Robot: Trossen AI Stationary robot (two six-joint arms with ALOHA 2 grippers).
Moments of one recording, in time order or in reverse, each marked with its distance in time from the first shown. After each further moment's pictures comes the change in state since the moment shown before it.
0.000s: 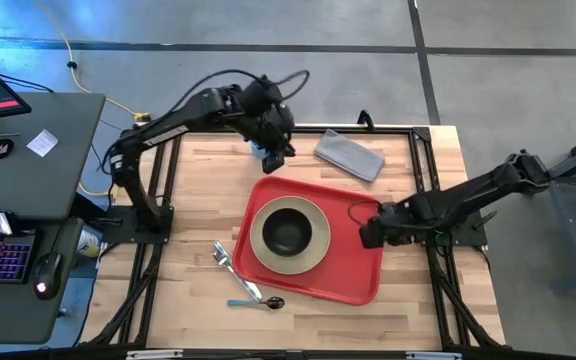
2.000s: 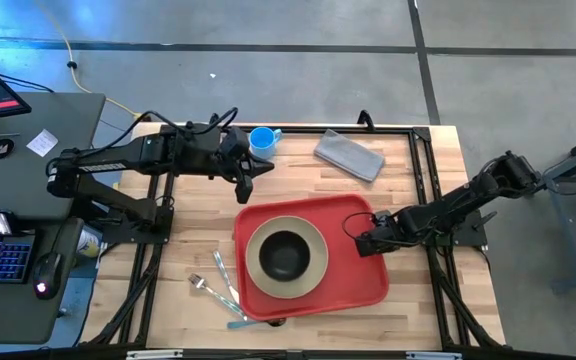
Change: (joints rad) left arm -0.310 -0.500 -0.568 0.495 -0.425 -0.375; right arm 0.040 0.175 -0.163 0.216 0.115 -0.038
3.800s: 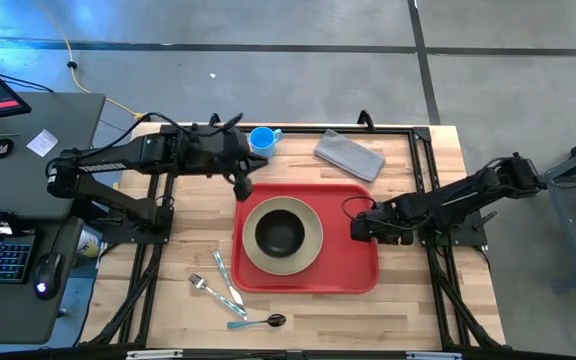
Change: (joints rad) left arm 0.021 0.000 0.001 -0.095 -0.117 0.155; right arm -0.166 -0.042 0.025 0.030 -0.104 0.109
